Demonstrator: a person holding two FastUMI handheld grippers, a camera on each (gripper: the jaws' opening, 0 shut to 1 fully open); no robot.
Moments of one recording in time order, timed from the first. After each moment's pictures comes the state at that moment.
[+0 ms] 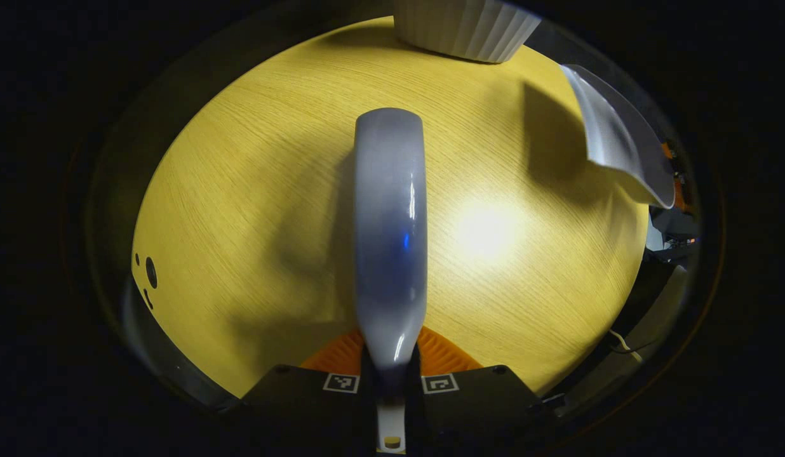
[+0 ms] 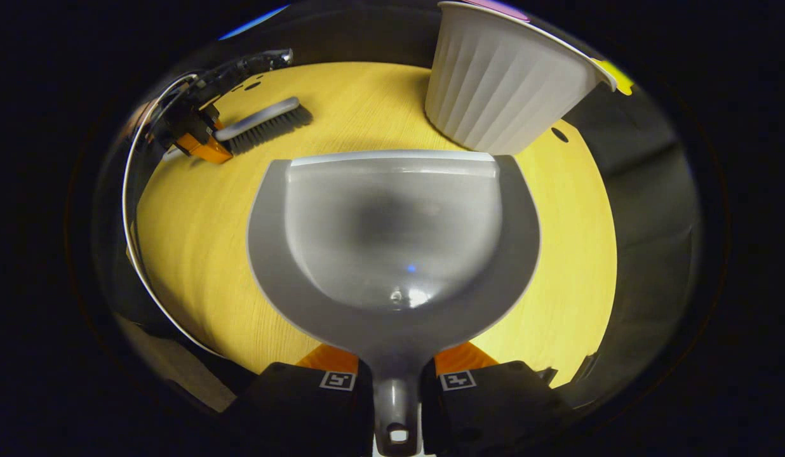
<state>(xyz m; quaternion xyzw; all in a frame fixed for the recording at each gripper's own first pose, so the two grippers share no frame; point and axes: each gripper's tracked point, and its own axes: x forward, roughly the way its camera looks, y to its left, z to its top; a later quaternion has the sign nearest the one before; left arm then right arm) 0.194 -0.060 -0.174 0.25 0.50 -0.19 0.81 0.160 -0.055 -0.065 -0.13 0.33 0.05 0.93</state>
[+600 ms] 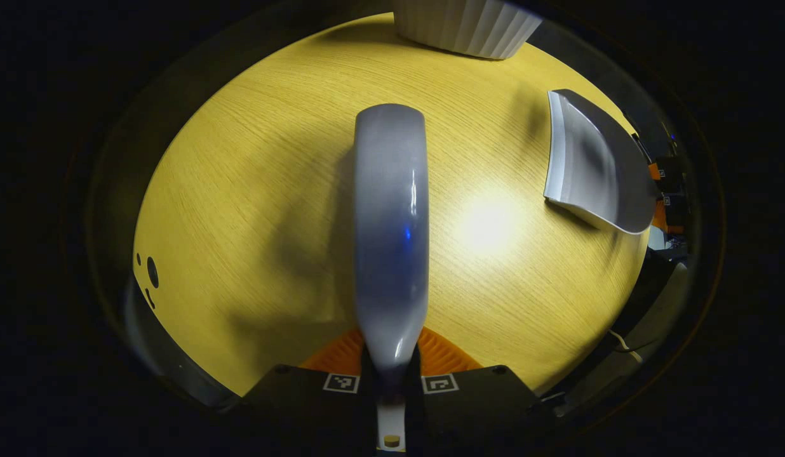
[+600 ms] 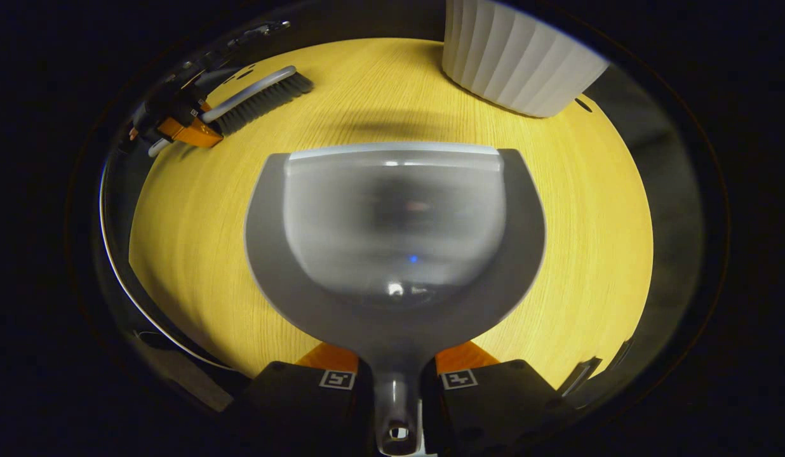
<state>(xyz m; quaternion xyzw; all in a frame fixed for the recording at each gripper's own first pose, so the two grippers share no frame) 0.194 -0.058 -0.175 0.25 0.51 -0.19 0.80 0.174 -0.047 -0.099 -0.09 0.37 0.06 0.92</state>
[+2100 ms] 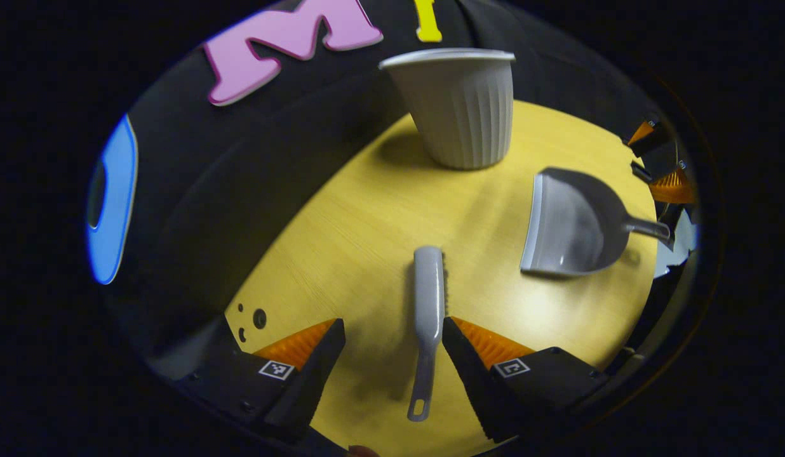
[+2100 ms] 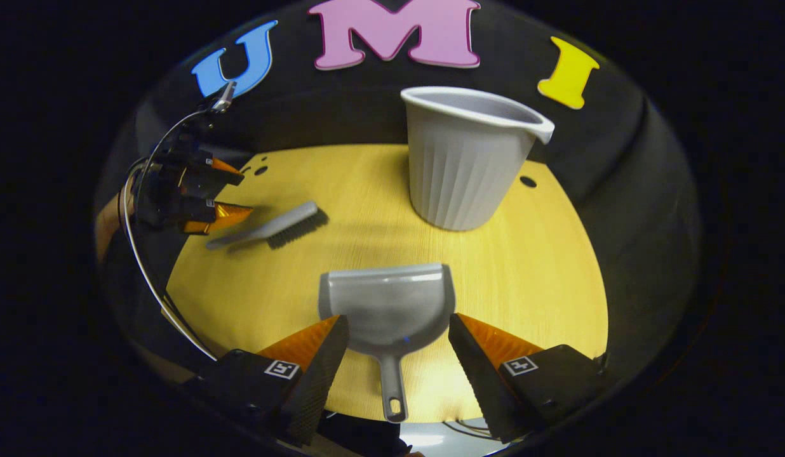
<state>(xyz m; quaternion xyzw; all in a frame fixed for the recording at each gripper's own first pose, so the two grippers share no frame) 0.161 -0.072 -0.006 0.28 0.19 -0.12 0.93 0.114 -0.048 0.092 -0.05 0.13 0.05 0.99</state>
